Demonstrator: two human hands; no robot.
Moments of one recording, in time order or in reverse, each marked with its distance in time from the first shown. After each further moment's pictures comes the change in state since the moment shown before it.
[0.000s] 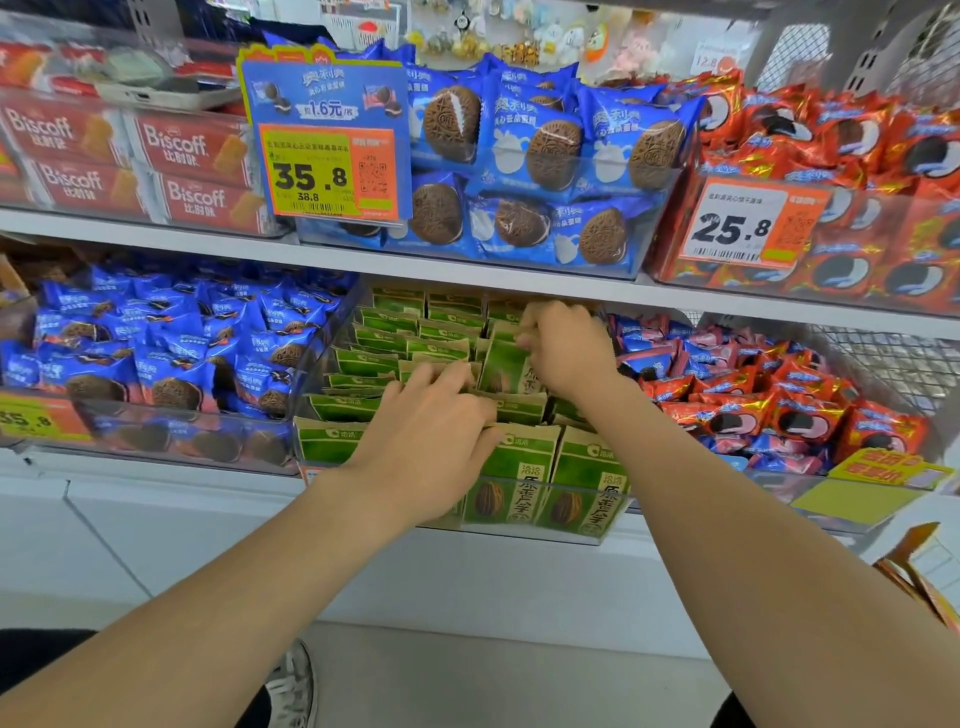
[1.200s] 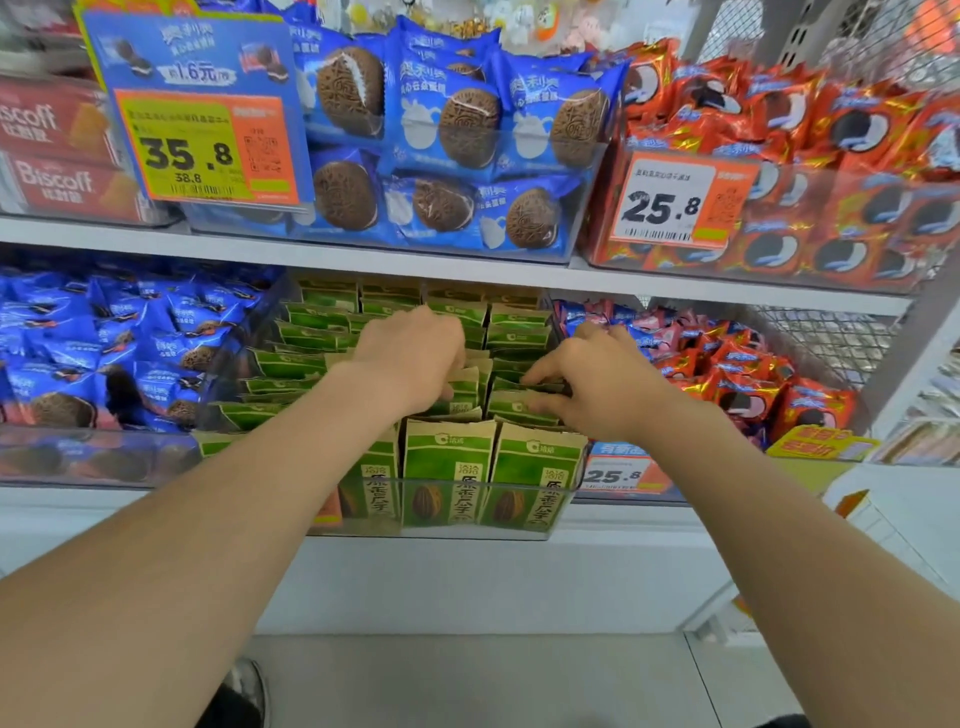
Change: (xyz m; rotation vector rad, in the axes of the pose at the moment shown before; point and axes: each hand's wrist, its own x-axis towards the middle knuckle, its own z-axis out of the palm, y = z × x) left_hand 0.099 0.014 -0.001 0.024 -0.104 -0.033; right_hand -0.056 0.082 -0.038 -0.198 -0.195 -0.206
